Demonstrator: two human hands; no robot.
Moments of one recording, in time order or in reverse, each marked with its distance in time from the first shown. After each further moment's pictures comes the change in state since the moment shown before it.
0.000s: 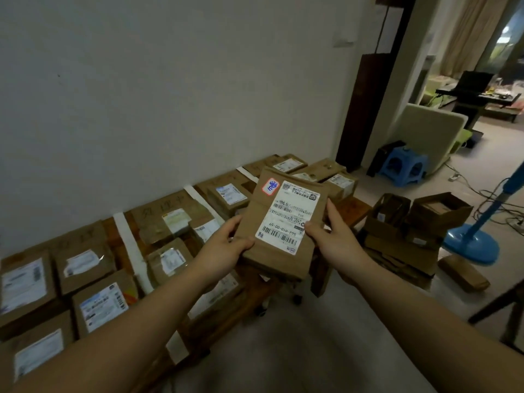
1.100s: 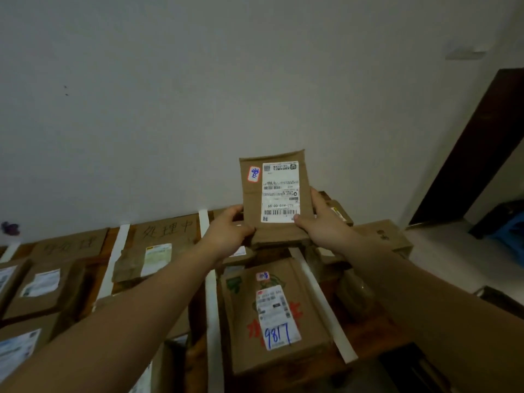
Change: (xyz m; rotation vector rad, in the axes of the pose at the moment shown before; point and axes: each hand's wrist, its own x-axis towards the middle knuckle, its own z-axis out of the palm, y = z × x) left_hand 0.280 0.071 0.053 0.038 0.441 -0.058; right_hand 0.362 -0.020 -0.055 -0.273 -0.496 -0.120
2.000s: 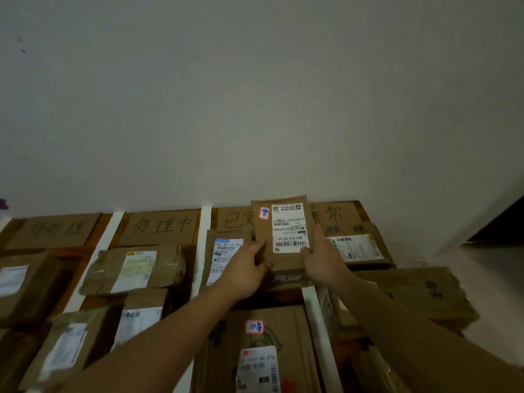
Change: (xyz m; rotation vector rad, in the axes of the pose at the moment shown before) left_hand 0.133 -0.074 0.051 0.396 0.004 -0.117; right_hand 0.178 0.120 0.028 -0.333 -0.102 0.220
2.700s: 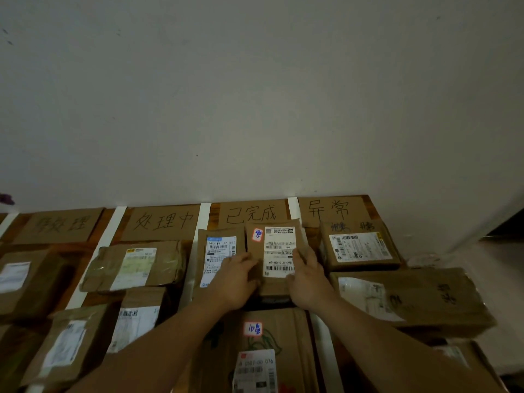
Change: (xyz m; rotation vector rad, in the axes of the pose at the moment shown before) left_hand 0.013 -0.041 0.009 0.492 -0.037 -0.032; right_hand -0.007 0.020 0.040 -0.356 -0.191 -0.108
